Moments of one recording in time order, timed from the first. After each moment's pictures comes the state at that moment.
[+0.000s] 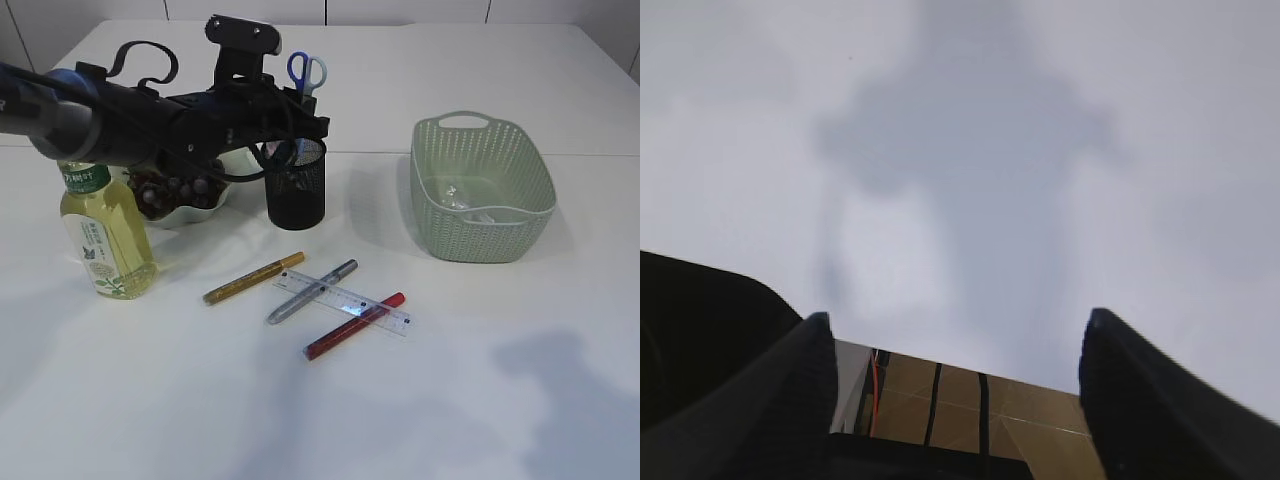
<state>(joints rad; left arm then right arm) -0.48 2.19 -1.50 0.08 -0.34 -0.11 0.39 0.96 -0.76 -0.14 1.23 0.18</state>
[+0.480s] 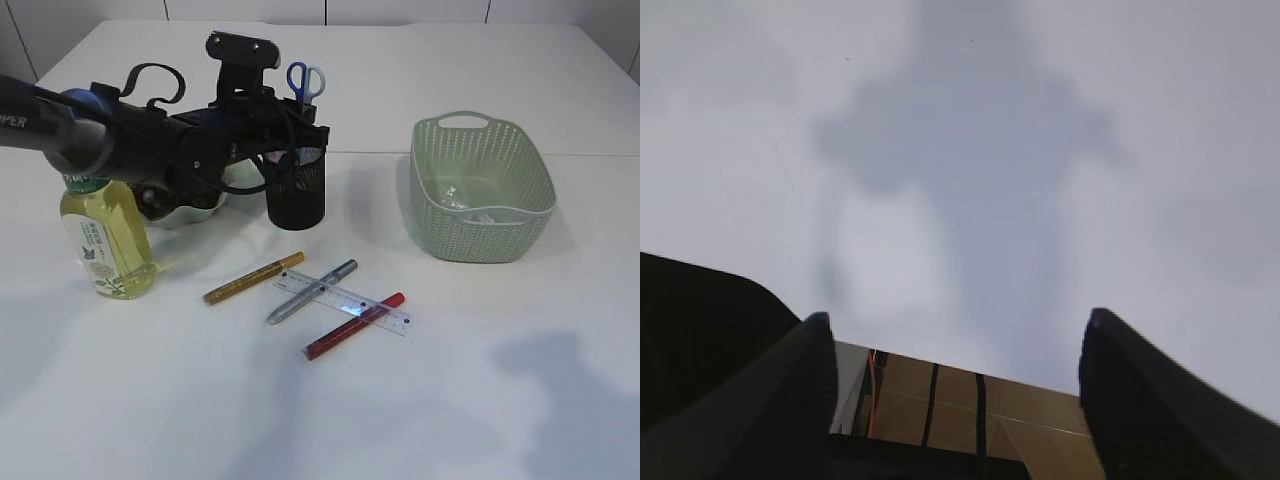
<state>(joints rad) -0.48 2.24 -1.50 0.06 -0.41 -0.11 0.39 0.96 -0.76 -0.14 1.23 0.18</state>
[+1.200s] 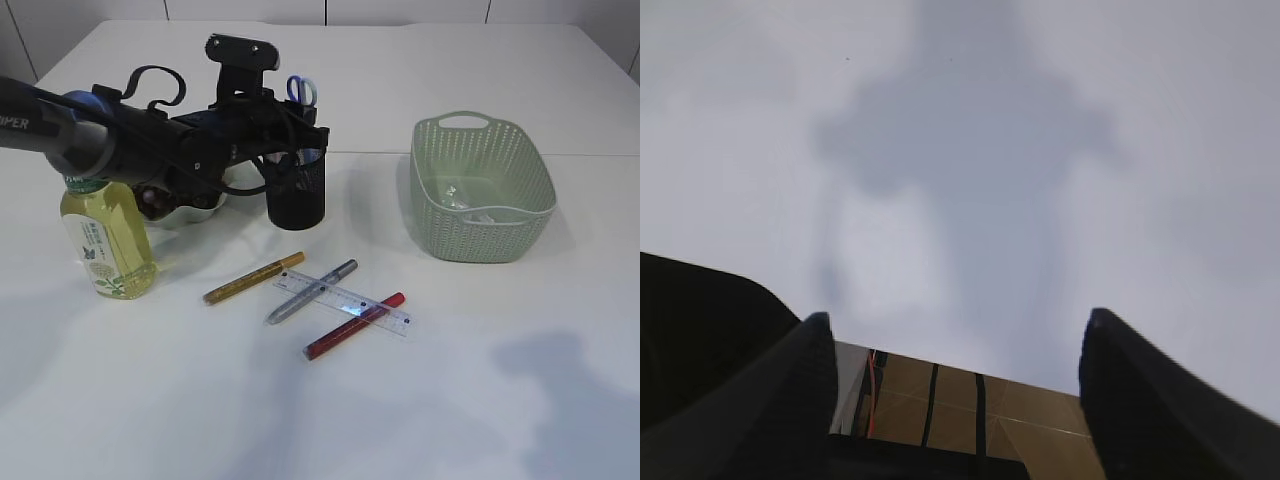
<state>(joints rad) -0.48 2.24 -1.50 0.05 -0.41 -0.11 0.39 0.96 -0.76 -0.14 1.23 0.18</state>
